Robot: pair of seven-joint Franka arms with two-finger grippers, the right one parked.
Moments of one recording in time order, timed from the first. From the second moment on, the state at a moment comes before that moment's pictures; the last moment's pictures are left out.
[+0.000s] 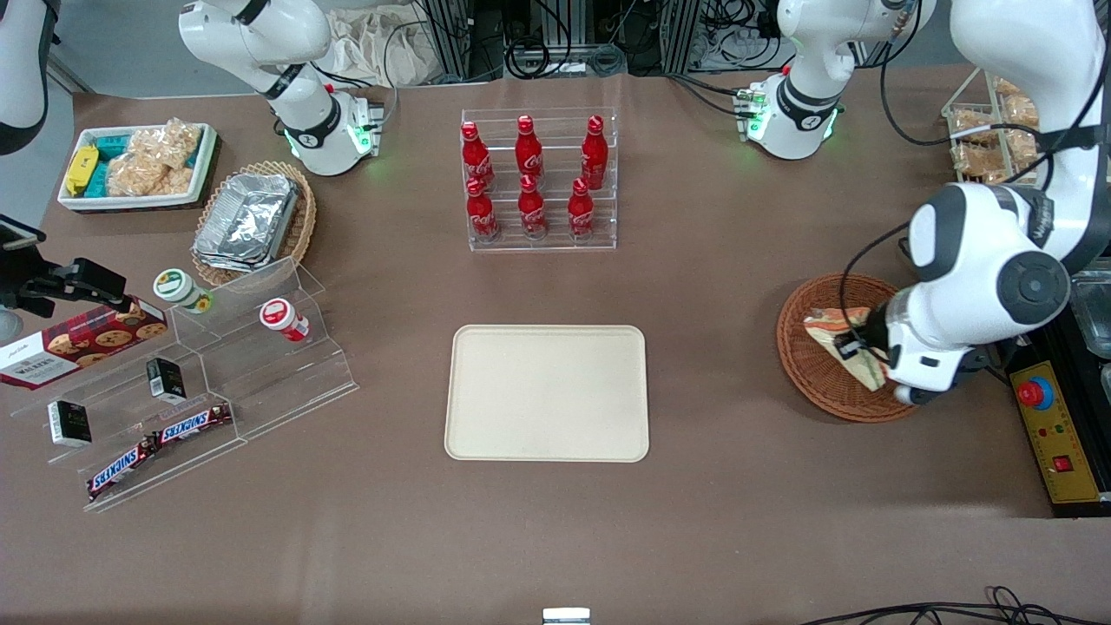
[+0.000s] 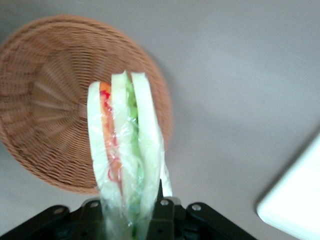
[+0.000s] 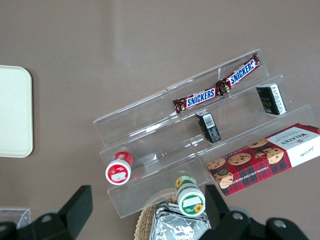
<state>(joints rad) -0.05 0.25 -0.13 -1.81 -0.02 1.93 -0.59</state>
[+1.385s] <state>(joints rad) -0.46 0.62 -0.17 -1.69 0.07 2.53 -0.64</state>
